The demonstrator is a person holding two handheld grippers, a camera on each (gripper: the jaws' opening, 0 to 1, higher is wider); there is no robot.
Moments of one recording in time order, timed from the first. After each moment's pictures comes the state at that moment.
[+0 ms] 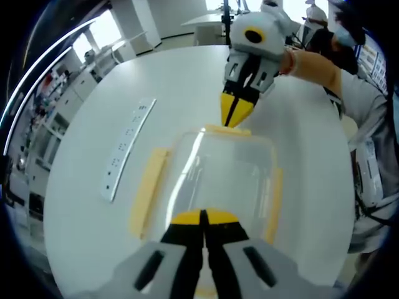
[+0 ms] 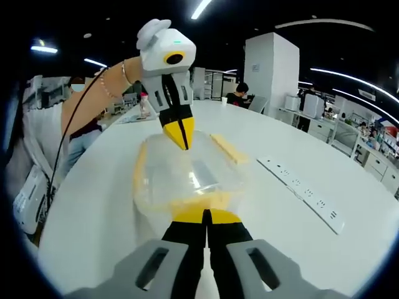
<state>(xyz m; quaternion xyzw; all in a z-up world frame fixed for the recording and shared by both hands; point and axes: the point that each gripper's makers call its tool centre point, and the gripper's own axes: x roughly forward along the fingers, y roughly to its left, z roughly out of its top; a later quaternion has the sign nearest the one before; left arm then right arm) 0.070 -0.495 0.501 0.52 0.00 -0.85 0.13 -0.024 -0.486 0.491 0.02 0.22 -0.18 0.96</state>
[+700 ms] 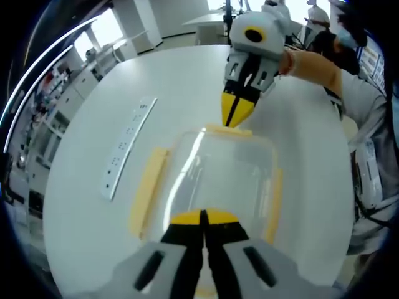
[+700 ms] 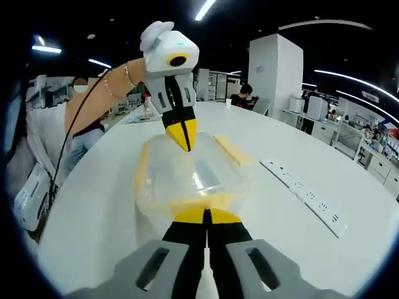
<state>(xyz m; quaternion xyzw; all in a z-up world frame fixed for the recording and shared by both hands) 0.073 -0.492 0.499 0.52 0.00 -0.85 0.13 -0.020 -0.482 0.489 0.02 0.23 -0.16 0.96</state>
